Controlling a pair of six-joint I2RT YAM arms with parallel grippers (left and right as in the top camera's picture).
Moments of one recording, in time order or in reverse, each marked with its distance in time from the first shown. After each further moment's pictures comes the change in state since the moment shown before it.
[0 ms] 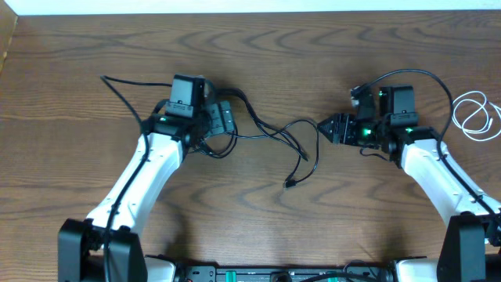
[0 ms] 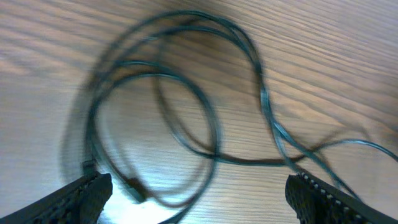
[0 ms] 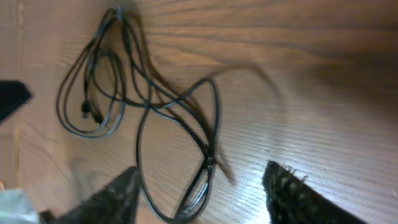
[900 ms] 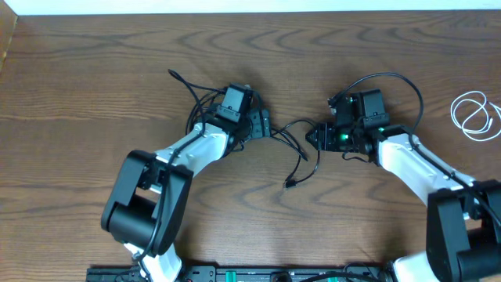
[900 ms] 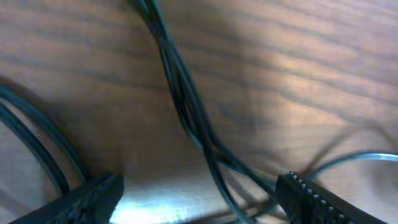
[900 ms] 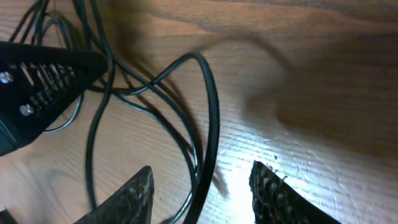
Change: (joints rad) left arm -0.187 0.343 0.000 0.336 0.002 -0.102; right arm 0.117 0.133 0.000 0.058 0.115 0.010
